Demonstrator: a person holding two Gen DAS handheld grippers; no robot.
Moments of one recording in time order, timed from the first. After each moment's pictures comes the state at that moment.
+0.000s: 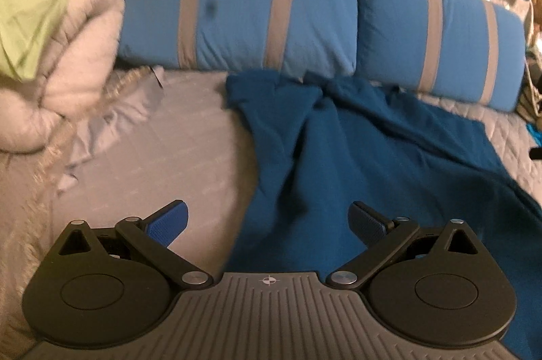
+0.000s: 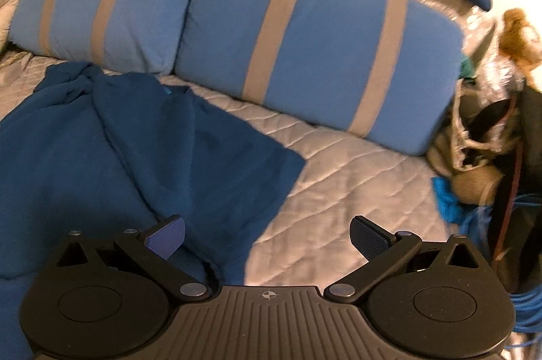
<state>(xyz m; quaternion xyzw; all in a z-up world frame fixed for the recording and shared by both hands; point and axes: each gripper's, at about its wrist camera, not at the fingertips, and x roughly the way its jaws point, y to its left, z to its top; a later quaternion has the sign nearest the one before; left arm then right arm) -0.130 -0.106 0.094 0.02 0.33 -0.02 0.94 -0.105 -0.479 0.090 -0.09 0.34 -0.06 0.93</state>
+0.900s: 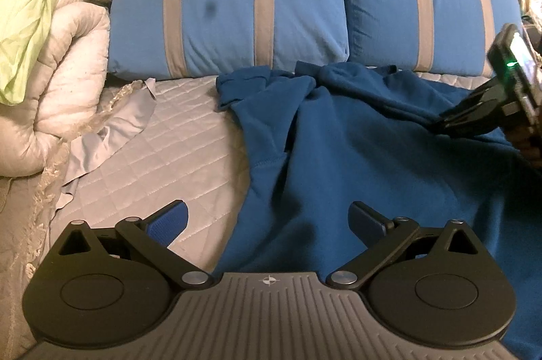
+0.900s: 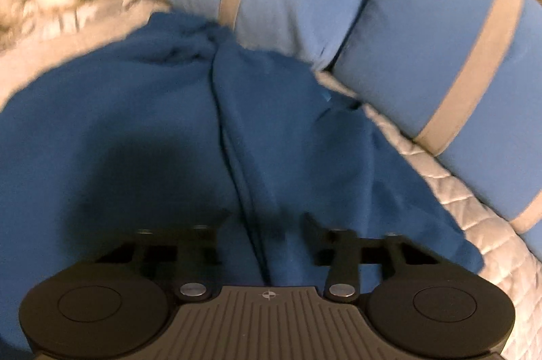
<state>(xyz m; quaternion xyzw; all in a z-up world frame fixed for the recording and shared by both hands) -0.125 -0.130 0.083 0.07 0.32 -0.01 0.94 0.028 -0.361 0.015 -0.19 0.37 0.14 0.90</state>
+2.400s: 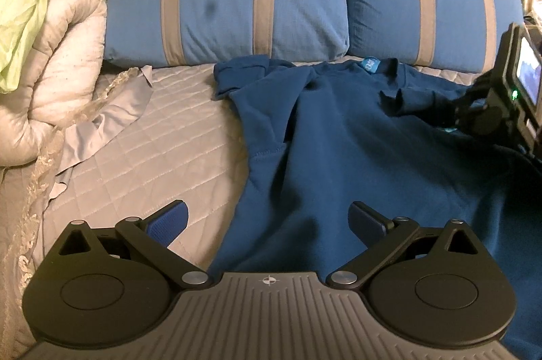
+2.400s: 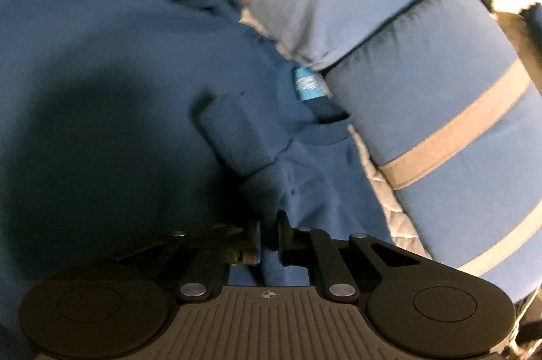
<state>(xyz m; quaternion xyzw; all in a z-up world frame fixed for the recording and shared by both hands) -0.121 -0.121 0.078 0.06 0.34 -0.02 0.94 0.006 -0.359 0.004 -0.36 0.31 0.10 0.87</state>
